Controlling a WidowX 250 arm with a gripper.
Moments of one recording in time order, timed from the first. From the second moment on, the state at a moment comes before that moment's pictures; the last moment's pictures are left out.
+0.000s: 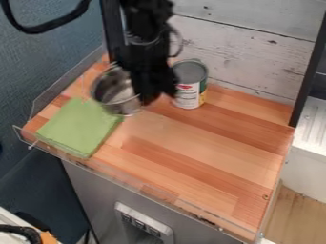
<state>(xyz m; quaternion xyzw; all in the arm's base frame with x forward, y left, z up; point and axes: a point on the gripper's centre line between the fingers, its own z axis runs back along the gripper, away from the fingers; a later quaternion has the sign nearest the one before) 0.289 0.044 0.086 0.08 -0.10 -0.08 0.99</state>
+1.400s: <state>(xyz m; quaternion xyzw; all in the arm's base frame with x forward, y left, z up) 0.323 -0.071 0.014 -0.01 -0.03 -0.27 0.96</state>
